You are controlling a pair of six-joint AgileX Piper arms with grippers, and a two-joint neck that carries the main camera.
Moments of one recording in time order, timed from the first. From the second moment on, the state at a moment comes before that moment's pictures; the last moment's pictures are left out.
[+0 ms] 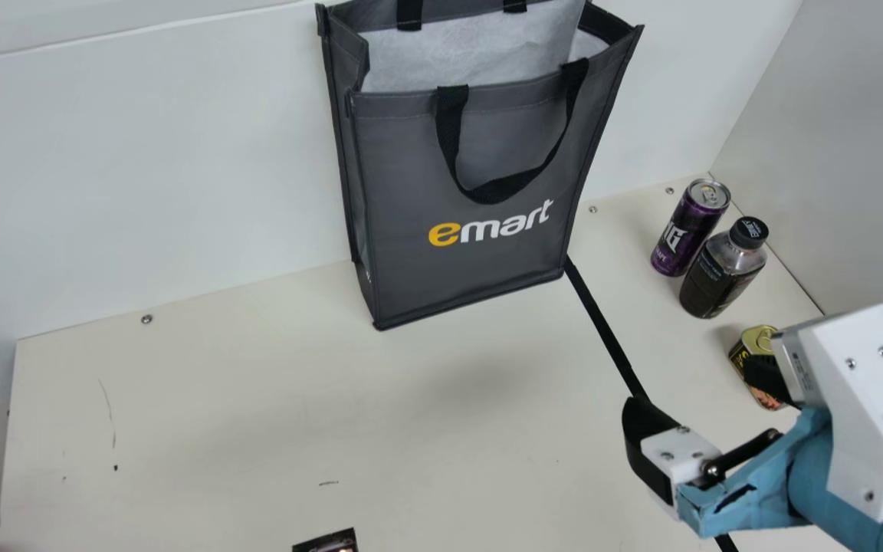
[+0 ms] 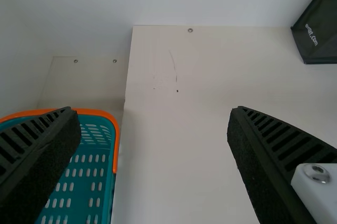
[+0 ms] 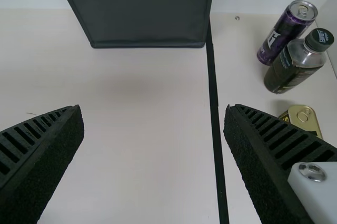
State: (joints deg) left arm -1.6 43.3 -69.0 -1.5 69.6 0.0; right arm 0.9 43.0 -70.0 -0.7 69.5 0.0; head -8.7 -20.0
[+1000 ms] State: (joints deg) left arm -1.6 43.3 -69.0 -1.5 69.6 0.0; right arm -1.9 52.2 -80.2 2.2 69.3 -6.8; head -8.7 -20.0
